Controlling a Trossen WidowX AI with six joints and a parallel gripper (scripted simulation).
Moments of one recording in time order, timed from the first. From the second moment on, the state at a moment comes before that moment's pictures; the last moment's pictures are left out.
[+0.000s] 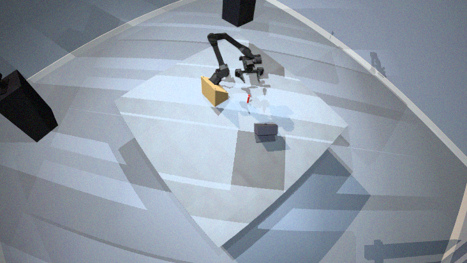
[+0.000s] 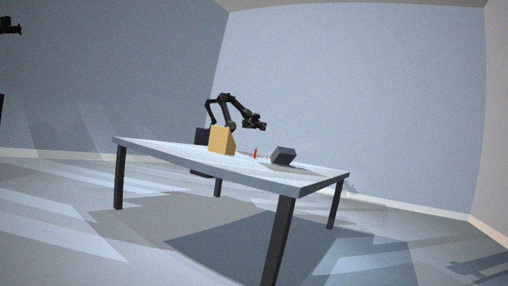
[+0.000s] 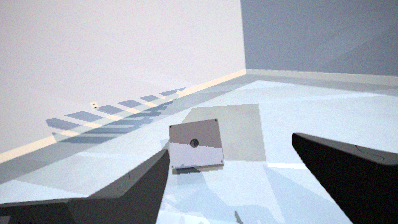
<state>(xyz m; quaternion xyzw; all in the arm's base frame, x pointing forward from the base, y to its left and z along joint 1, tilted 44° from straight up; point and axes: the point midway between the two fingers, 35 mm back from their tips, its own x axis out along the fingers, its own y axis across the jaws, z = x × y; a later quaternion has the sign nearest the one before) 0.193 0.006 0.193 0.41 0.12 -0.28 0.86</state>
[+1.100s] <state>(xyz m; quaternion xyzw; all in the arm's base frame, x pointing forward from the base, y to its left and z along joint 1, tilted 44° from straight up) 0.195 0.029 0.117 0.29 0.55 -0.22 0.75</state>
